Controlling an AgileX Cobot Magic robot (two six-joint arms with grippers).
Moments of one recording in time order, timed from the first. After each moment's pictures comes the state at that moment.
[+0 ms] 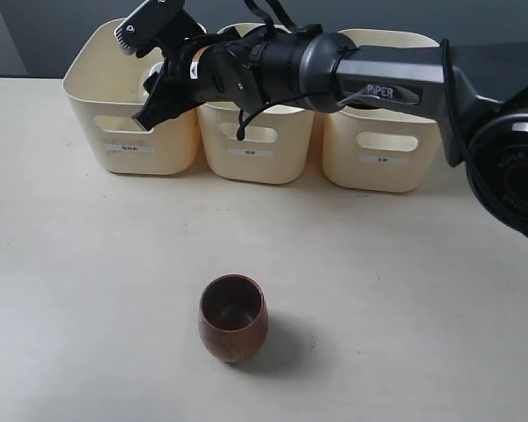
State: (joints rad) left arm 0.01 0.00 0.00 0.00 0.14 0.12; right arm 0.70 2.26 -1.80 -0.09 0.13 -0.25
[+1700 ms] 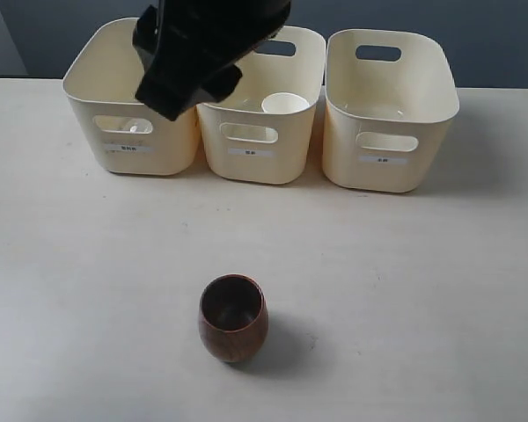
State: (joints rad) left arm 0.01 0.00 0.00 0.00 0.14 0.12; right arm 0.90 1.64 -1.80 0.12 1.21 -0.45
